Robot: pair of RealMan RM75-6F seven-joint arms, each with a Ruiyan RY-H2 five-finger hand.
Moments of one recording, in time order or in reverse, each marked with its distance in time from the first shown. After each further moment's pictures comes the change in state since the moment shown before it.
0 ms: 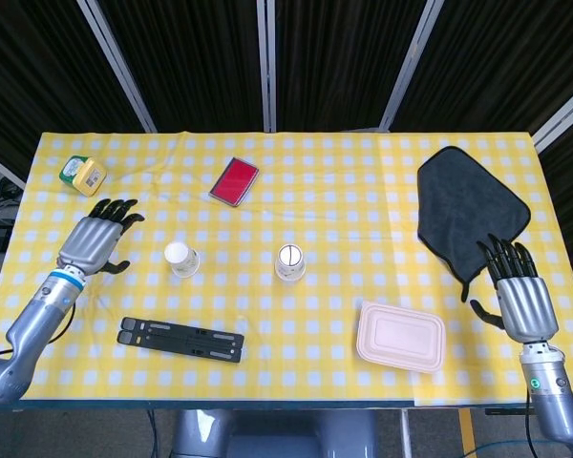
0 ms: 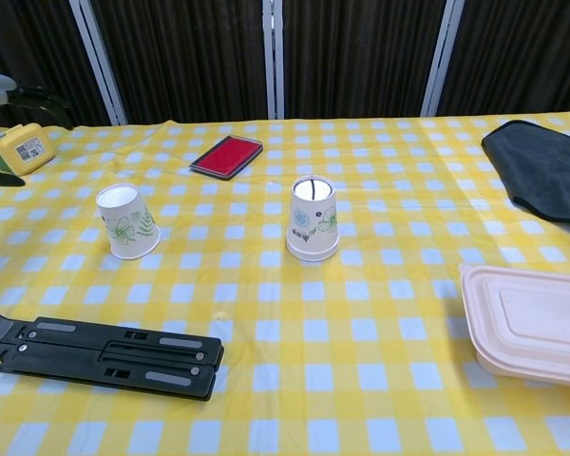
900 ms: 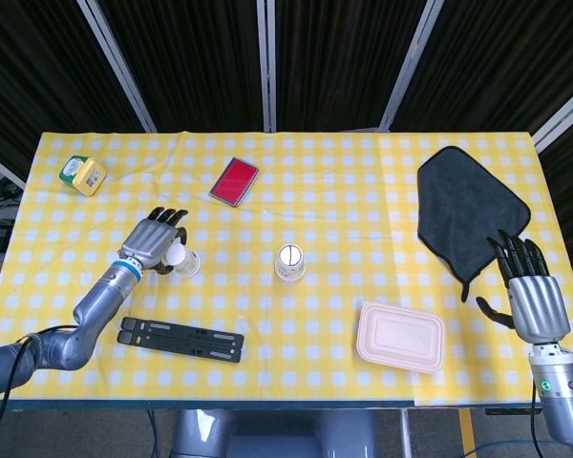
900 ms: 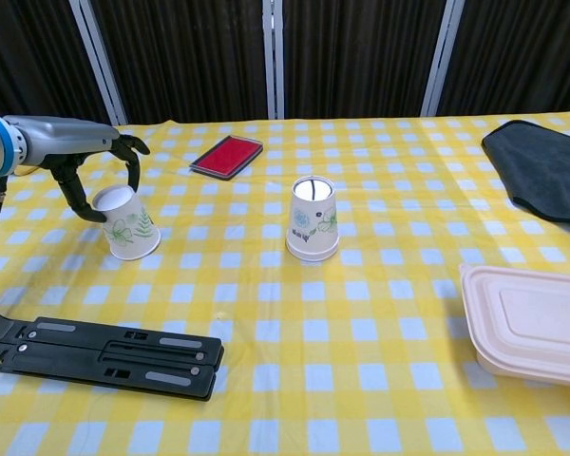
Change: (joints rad) left arm -0.230 -0.183 0.087 0.125 -0.247 -0.086 0.142; right arm -0.053 0.027 0.072 -0.010 -0.063 0.004 0.062
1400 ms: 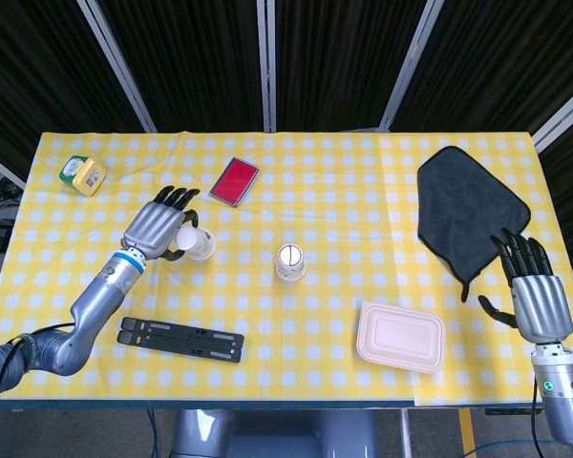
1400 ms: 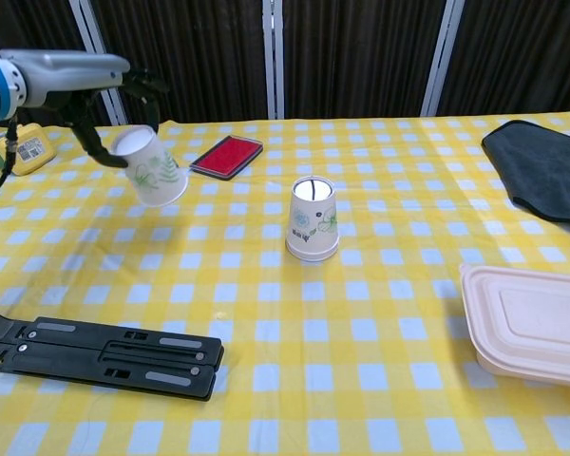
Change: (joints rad) left arm -0.014 0.086 -0.061 -0.150 0.092 0.126 -0.053; right arm -0.016 0.004 0.027 -0.004 -0.013 -0.005 0.005
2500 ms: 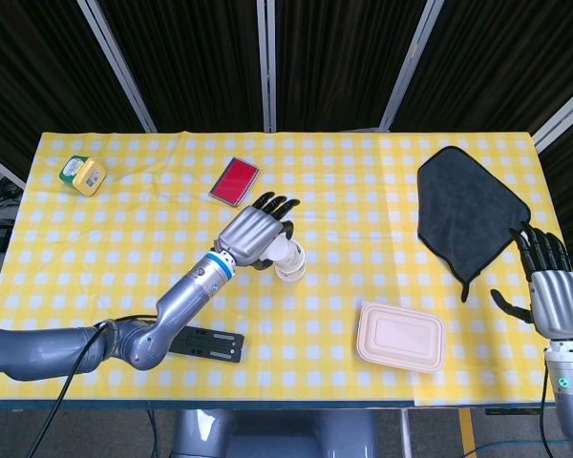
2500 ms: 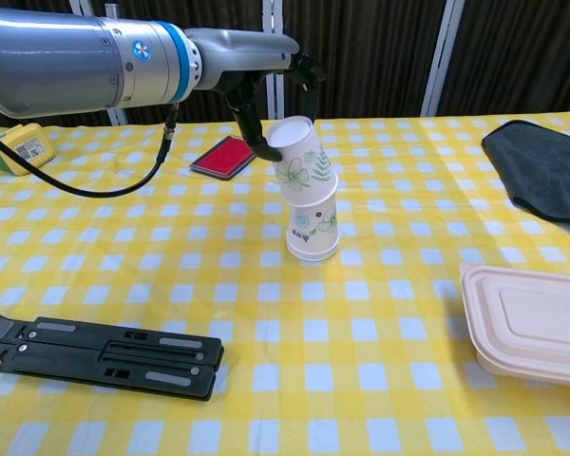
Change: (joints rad) left arm -0.297 -0.179 -0.051 -0.018 -0.195 -0.017 0.139; right arm -0.023 0.023 0.053 0.018 0.009 -0.018 0.092
